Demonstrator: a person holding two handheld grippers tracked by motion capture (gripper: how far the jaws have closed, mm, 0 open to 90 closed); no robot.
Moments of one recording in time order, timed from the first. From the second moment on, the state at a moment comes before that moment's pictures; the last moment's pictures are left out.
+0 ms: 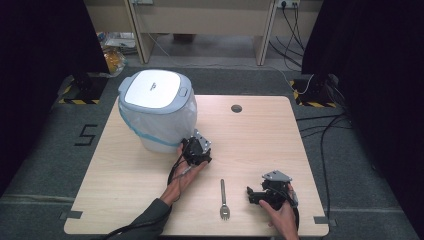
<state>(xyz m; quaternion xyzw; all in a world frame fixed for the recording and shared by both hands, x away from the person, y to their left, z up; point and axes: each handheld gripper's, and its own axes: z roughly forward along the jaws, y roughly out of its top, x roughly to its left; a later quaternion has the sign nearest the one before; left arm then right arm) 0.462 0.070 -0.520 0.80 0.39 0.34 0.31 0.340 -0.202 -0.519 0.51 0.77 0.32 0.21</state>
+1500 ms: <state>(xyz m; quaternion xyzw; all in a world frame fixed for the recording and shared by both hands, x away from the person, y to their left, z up) 0.468 0.078 -0.517 0.80 0.41 0.30 0.32 0.339 -0.201 -0.519 0.50 0.78 0.32 0.21</state>
